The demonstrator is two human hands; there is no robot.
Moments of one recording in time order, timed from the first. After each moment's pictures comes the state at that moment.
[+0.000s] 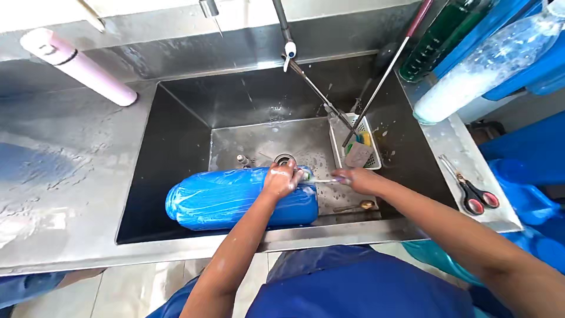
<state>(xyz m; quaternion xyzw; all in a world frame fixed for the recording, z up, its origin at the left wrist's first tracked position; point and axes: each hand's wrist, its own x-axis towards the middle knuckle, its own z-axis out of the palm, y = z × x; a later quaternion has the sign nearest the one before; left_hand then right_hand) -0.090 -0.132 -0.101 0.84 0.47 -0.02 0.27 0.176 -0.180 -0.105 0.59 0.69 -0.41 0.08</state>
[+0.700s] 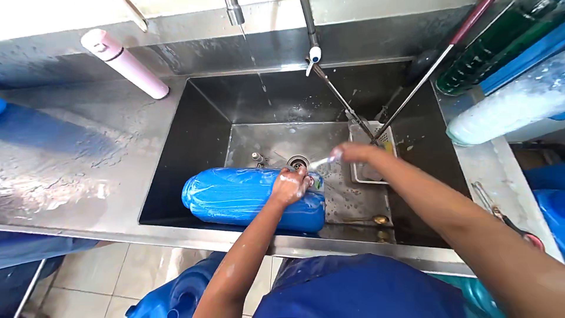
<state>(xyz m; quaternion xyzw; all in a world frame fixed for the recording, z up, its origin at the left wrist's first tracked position) -0.084 -0.137 -0.092 0.82 0.50 -0.03 0.27 0.157 -0.059 -0.151 0.49 0.76 -0.43 0.01</state>
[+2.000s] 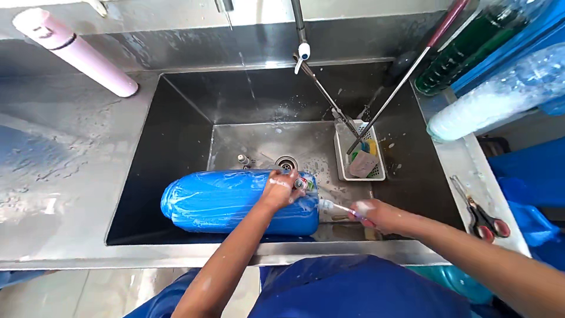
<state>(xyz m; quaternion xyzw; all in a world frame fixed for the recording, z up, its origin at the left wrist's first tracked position) -0.096 -0.129 -0.085 0.83 0.46 -0.06 0.32 0.162 -0.214 -0.050 0.59 0.48 -0.65 -0.04</state>
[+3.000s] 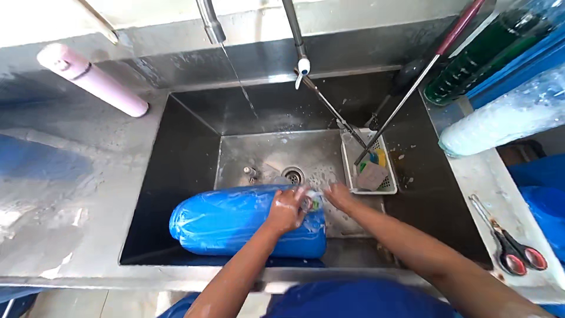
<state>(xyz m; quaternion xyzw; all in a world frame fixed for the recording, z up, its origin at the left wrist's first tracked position) -0.089 -0.141 -0.094 0.84 0.46 -0.03 0.30 0.130 -0.127 -0.156 0.65 0.62 -0.44 0.06</state>
